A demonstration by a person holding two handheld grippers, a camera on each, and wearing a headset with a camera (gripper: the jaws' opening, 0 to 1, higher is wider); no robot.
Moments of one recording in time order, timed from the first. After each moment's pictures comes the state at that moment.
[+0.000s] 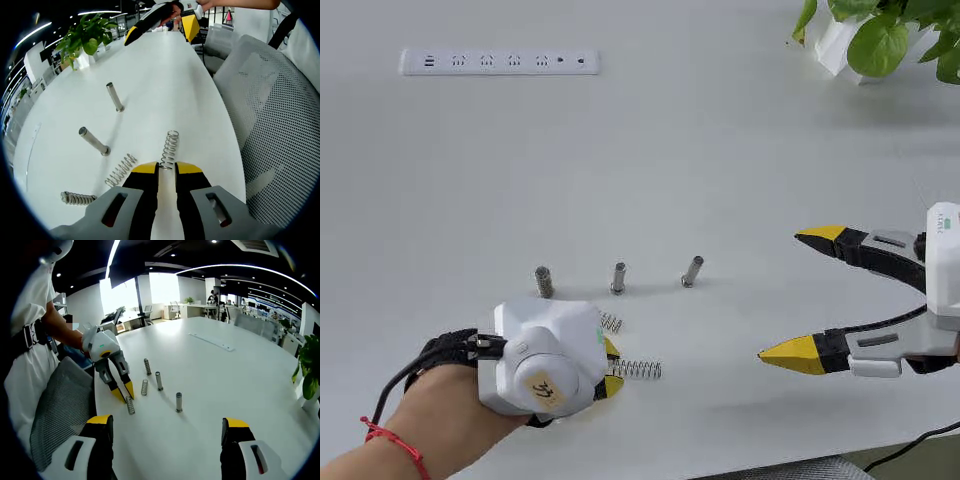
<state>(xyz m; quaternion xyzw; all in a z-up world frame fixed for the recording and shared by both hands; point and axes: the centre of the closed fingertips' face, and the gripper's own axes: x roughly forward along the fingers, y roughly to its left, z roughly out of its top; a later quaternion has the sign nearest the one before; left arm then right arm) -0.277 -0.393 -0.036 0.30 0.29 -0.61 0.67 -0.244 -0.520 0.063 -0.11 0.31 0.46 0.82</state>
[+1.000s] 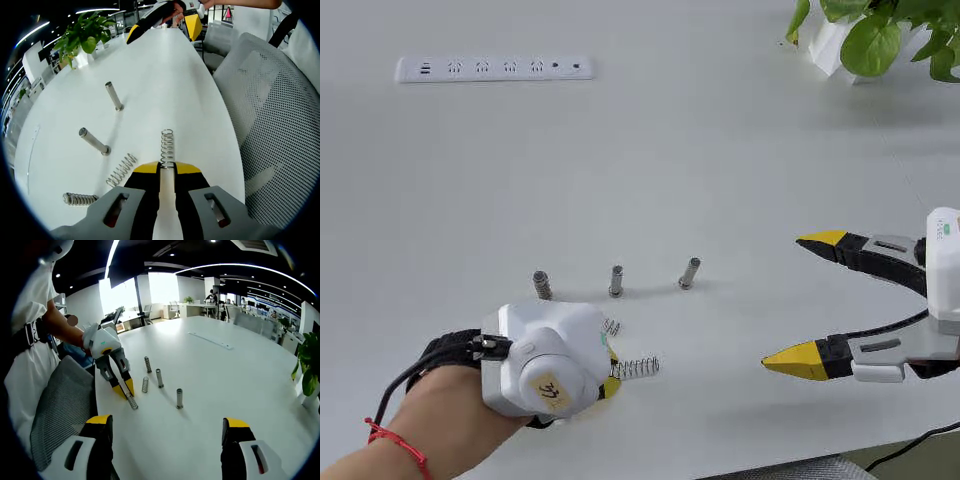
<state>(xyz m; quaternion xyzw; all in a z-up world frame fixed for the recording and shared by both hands) -0.278 -0.392 -0.034 0.30 0.30 -0.61 0.67 -0.250 -0.524 0.060 -0.11 0.31 0.46 0.82</state>
